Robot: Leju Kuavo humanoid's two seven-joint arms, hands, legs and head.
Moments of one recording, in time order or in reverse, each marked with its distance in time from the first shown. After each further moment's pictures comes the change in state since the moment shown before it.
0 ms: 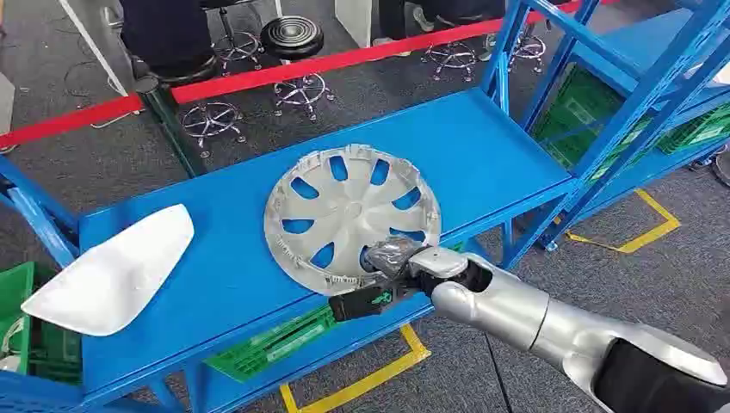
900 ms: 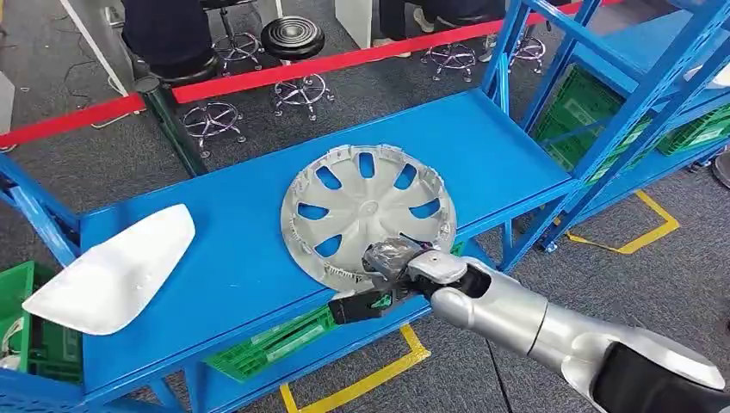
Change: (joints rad) left arm 0.003 0.000 0.000 0.000 0.000 0.004 -0.007; right arm 0.019 0.013 0.000 0.011 0.065 -0.045 -0.042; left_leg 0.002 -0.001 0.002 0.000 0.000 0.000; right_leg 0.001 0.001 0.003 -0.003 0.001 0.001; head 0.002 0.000
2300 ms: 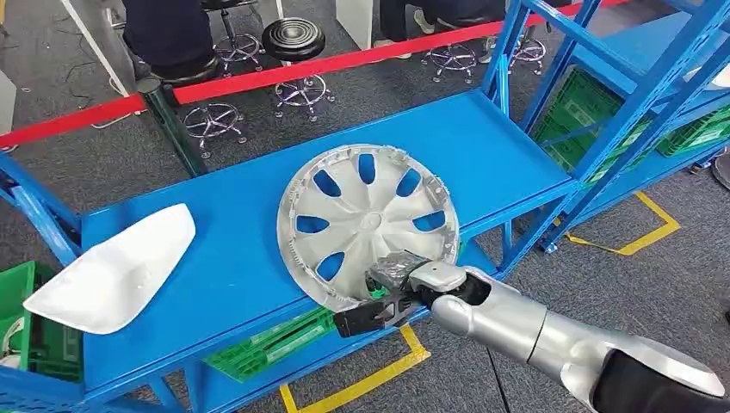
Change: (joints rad) left arm 0.001 -0.001 0.000 0.000 0.000 -0.001 0.004; right arm 0.031 0.001 0.001 0.024 -0.013 0.040 0.009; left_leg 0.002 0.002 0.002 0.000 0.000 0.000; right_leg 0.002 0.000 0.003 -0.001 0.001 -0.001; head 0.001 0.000
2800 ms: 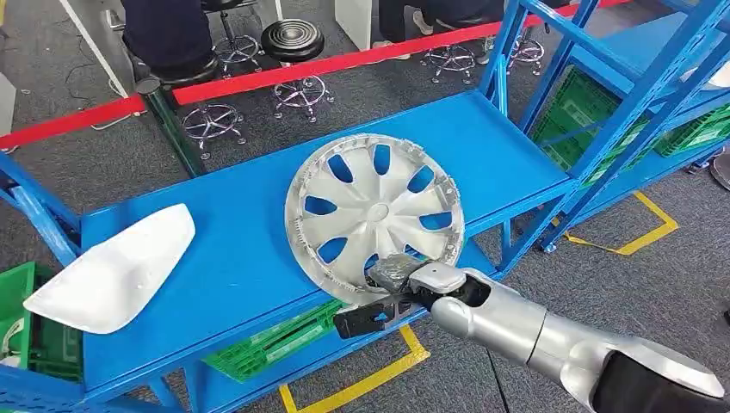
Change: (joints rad) left arm 0.000 0.000 0.000 0.000 0.000 0.000 -0.004; right arm 0.005 0.000 0.000 0.003 0.008 -0.010 0.000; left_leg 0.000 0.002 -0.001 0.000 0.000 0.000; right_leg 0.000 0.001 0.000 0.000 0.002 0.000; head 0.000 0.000
